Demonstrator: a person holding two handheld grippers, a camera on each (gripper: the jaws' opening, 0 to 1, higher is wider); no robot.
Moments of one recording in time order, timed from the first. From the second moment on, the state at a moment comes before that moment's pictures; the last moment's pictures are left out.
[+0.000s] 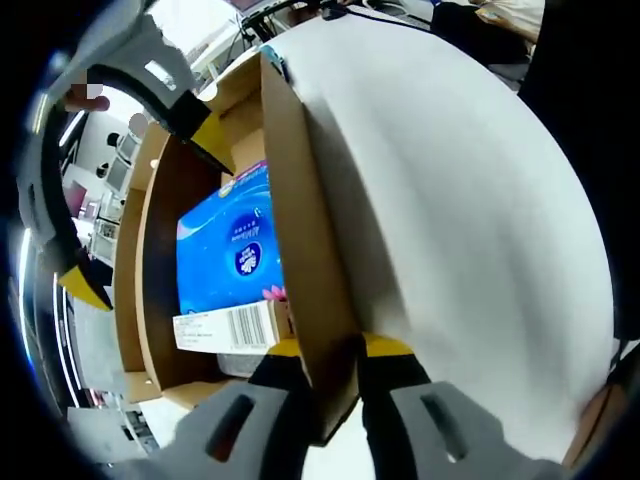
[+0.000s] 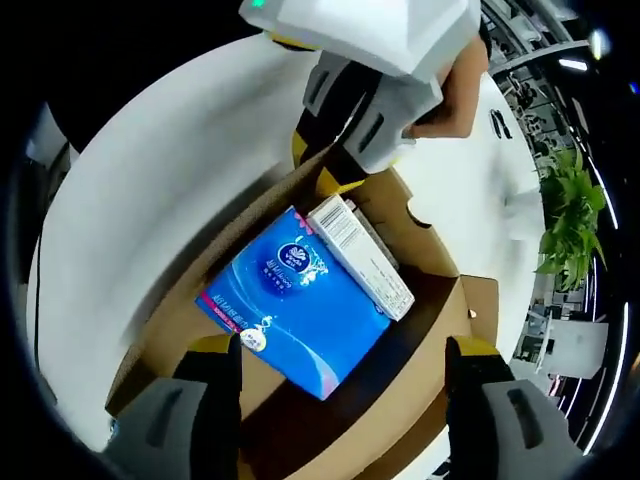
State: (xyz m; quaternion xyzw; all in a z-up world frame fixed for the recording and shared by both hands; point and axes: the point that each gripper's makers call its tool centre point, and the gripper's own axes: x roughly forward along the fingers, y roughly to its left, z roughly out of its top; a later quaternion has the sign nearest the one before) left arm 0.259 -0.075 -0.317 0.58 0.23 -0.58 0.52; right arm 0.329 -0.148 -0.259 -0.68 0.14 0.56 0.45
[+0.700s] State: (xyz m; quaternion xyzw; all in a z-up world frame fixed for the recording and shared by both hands) left arm 0.258 -0.075 -0.317 0.58 0.23 -0.58 0.52; right arm 0.329 -0.138 -0.264 -0.69 0.14 0.57 0.43
